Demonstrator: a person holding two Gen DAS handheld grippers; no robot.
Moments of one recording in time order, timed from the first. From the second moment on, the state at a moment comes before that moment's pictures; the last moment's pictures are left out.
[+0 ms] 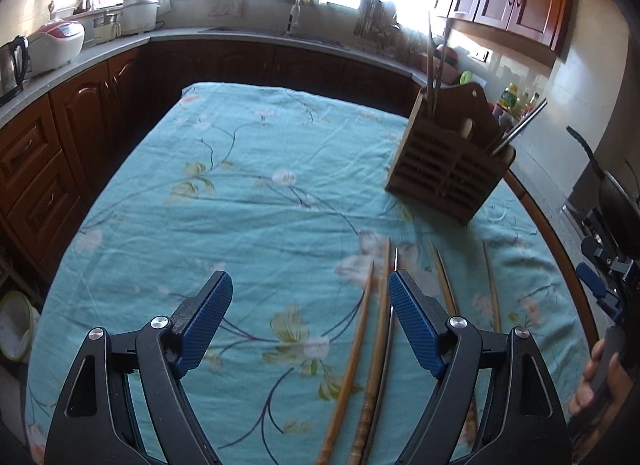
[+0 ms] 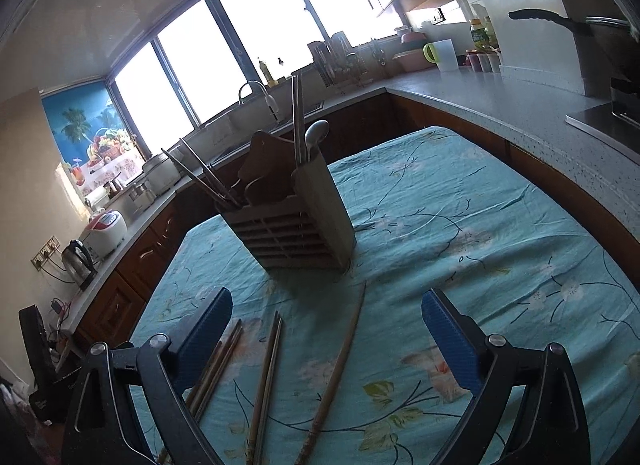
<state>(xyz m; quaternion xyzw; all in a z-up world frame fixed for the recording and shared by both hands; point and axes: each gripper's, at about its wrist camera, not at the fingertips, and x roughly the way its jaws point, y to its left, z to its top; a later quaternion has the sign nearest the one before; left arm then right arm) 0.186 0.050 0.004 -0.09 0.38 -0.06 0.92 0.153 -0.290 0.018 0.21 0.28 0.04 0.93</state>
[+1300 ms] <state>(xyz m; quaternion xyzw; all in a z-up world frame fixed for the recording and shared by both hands) 0.245 0.001 -0.045 -0.01 0.49 -0.13 0.86 0.236 -0.182 -0.042 0.14 0.43 0.15 0.88</state>
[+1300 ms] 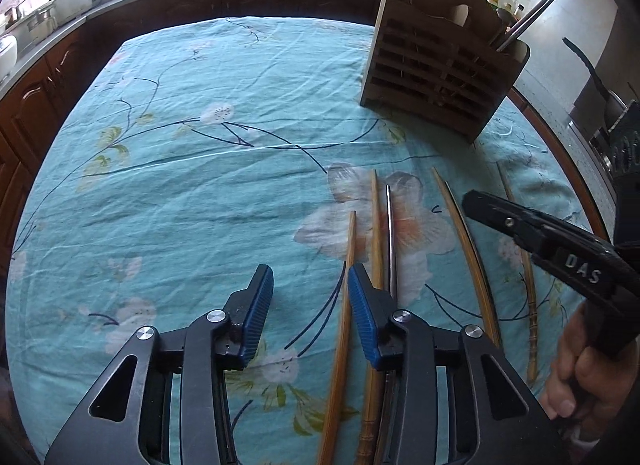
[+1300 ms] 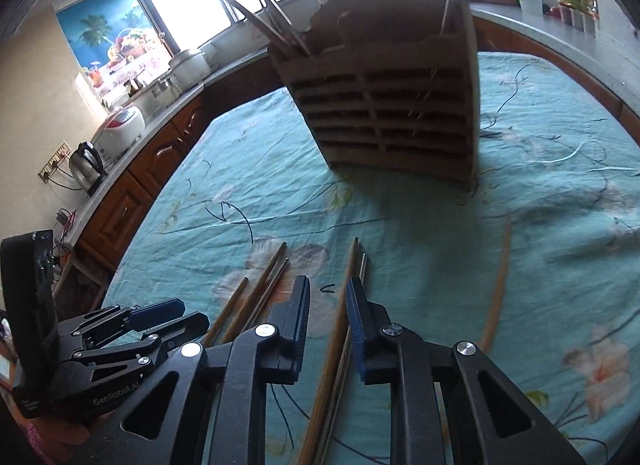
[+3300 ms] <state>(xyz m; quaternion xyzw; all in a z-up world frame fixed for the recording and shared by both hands) 0.205 0.021 0.138 -0.08 0.29 -0.20 0.93 0.174 -0.271 0.118 0.18 0.25 0.14 0.94</state>
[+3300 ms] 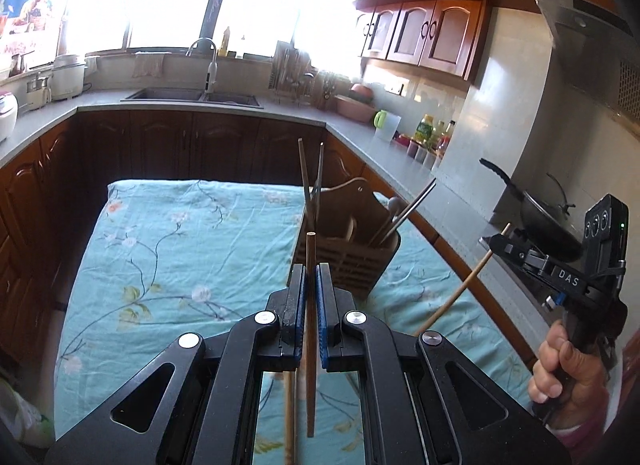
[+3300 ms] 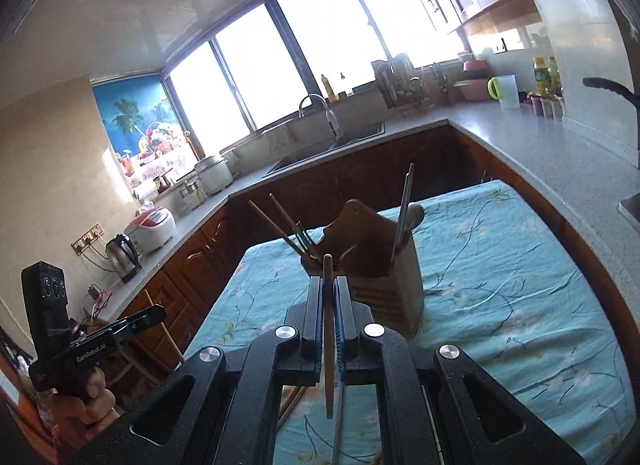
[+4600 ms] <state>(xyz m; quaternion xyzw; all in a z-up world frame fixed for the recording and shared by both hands) 0.332 -0.018 0.205 -0.17 0.14 -0.13 0.97 0.244 -0.298 0.193 0.14 0.12 0.07 0.98</state>
